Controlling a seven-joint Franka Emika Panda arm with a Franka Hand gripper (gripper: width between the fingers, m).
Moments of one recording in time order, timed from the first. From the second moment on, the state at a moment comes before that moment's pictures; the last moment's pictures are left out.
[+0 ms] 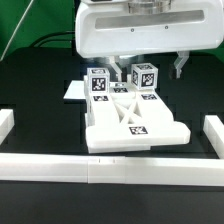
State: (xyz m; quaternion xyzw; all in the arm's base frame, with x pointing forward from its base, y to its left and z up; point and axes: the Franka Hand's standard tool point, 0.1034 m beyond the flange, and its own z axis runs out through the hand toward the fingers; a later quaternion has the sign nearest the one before) arm 0.576 0.022 0.113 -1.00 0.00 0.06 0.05
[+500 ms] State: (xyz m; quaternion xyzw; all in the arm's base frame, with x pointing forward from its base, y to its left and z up) arm 0.576 0.022 0.112 -1.00 0.01 0.06 0.05
